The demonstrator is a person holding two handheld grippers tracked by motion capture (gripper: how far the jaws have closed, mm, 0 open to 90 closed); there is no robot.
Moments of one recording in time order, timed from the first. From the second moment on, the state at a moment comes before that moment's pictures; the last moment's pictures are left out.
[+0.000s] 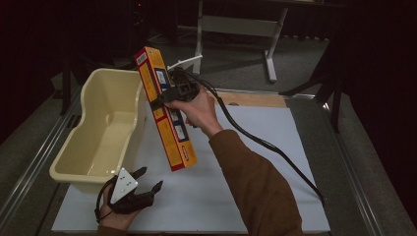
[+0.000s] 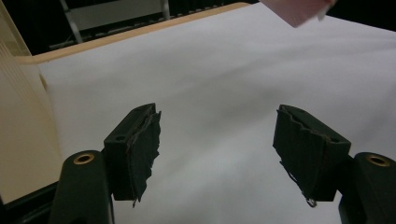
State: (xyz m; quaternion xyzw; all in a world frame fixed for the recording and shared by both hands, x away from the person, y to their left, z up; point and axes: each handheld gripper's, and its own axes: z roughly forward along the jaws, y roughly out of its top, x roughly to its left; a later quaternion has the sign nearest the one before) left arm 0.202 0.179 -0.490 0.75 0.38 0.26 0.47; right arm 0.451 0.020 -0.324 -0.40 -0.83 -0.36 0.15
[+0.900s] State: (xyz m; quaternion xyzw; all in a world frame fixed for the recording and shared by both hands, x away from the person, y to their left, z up) left arm 0.201 0.180 -0.489 0.75 0.38 0.26 0.48; right arm 0.462 0.082 -0.331 -0.43 -0.75 -0.43 0.24
